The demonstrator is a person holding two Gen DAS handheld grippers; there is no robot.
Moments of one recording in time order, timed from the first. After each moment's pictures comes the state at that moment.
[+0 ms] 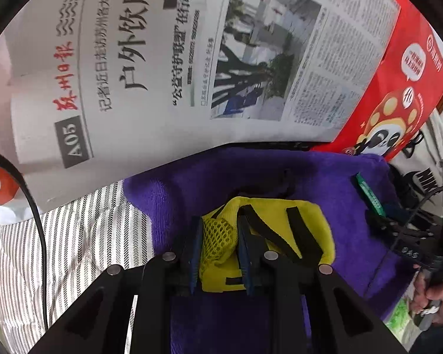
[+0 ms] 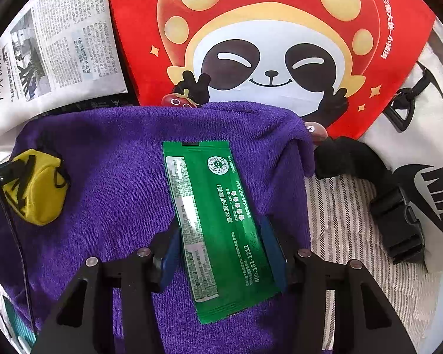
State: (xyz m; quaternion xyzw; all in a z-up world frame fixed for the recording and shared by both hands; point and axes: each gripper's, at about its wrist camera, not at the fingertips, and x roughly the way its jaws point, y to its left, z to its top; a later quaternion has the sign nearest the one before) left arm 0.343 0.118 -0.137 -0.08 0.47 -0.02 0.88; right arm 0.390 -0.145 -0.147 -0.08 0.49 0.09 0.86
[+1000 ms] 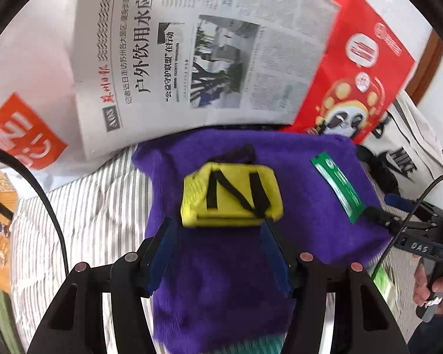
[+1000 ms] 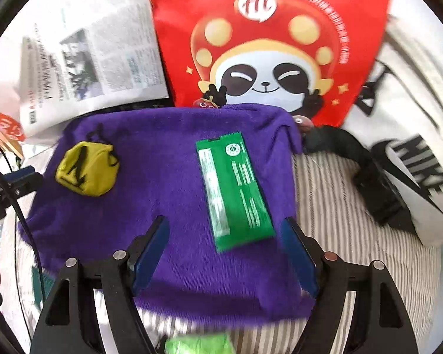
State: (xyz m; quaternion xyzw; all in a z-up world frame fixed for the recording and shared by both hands) left arm 0.263 0.101 -0.092 -0.07 0.46 -0.04 0.88; right arm 0.316 -0.179 -0.103 -0.04 0.47 0.13 0.87
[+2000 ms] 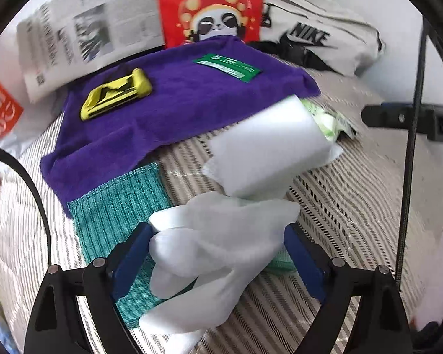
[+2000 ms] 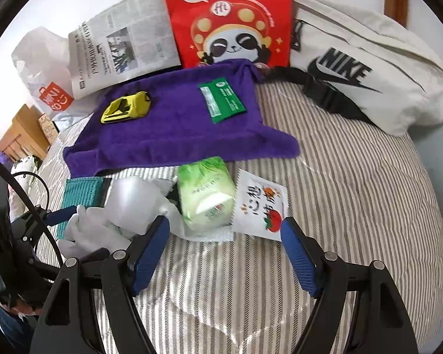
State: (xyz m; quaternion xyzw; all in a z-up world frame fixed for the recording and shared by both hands) left arm 0.102 -0.017 -0.151 0.10 0.47 -0.13 0.87; right arm 0.140 -0.232 -0.103 0.01 0.46 0.12 0.88
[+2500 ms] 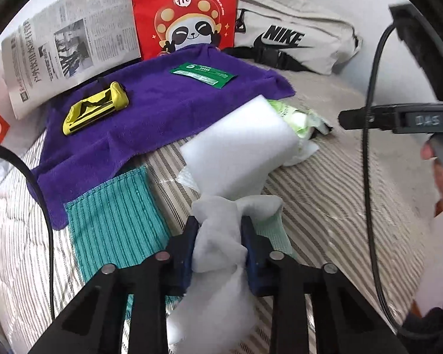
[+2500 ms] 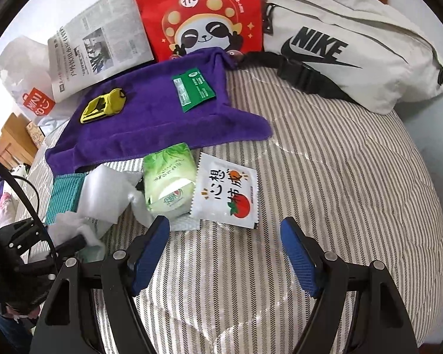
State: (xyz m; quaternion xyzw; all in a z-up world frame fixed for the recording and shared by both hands) left arm 0.089 -0.020 -0.139 0.09 0.44 -0.18 0.87; right arm 0.140 -0.259 -0.123 0.03 0.48 0.10 0.87
